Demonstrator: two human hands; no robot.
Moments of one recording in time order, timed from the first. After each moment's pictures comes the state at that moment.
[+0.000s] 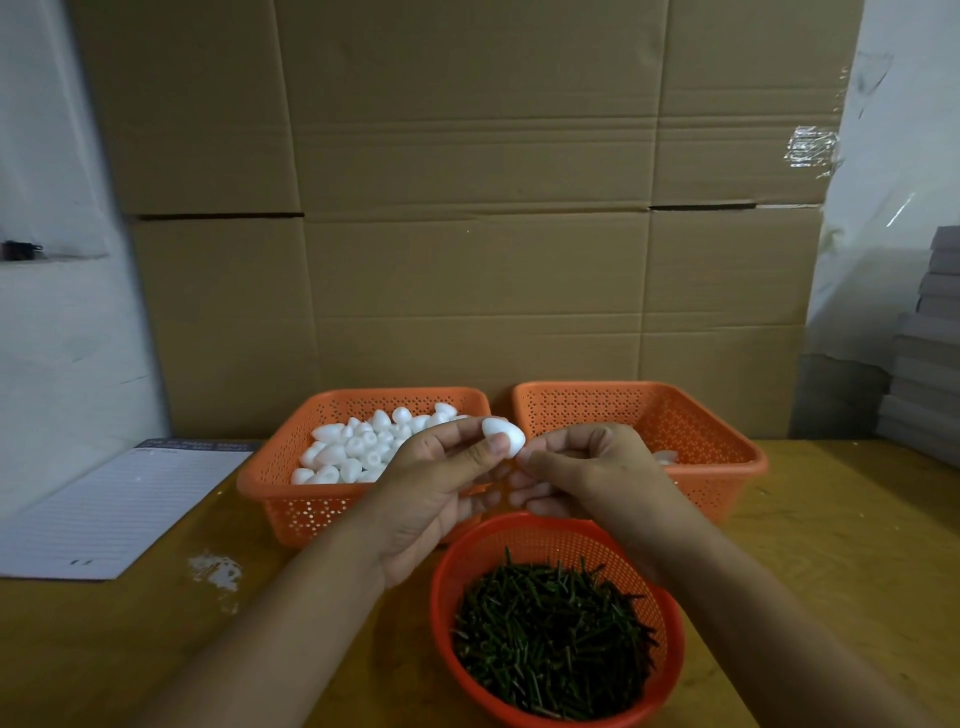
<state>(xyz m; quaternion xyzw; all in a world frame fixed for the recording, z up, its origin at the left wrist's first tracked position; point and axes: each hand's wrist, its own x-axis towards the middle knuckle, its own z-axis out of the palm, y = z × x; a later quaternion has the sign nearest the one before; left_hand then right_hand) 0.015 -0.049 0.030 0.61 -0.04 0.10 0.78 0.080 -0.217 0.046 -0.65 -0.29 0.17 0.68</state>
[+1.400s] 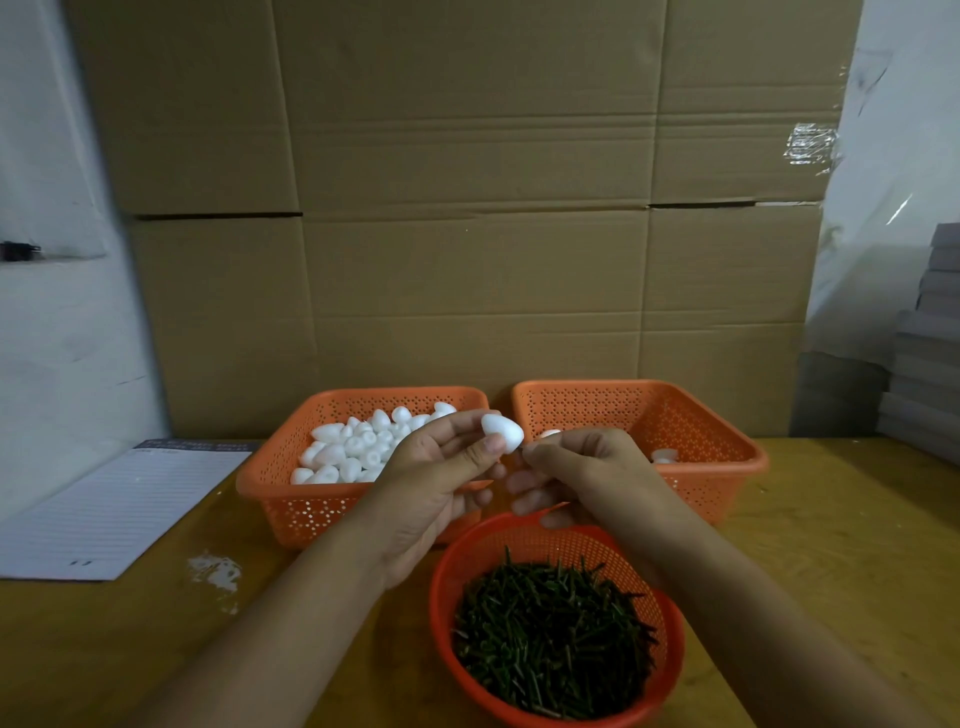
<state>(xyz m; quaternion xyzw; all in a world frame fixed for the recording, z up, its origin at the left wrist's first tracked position) 0.018 -0.050 0.026 0.63 -0.02 0.14 0.77 0.078 -0.217 0.045 -0.69 -0.29 0.17 0.64</state>
